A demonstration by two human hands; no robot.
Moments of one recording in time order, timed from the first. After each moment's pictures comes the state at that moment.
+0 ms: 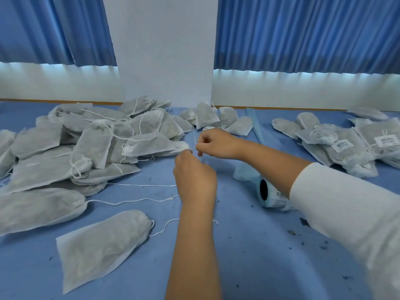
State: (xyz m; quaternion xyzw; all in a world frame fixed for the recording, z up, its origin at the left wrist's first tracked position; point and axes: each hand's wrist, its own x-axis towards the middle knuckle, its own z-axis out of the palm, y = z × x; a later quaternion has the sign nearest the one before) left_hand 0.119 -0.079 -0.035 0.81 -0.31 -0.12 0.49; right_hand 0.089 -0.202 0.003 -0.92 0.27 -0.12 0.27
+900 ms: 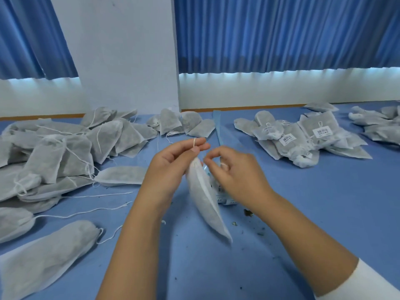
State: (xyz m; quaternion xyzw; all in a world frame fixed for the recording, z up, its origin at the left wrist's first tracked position) left_hand 0.063 -0.064 0.006 0.48 -0.45 -0.35 0.66; right_hand -0.076 -0.145 -0.009 -0.85 0.31 -0.39 0.20
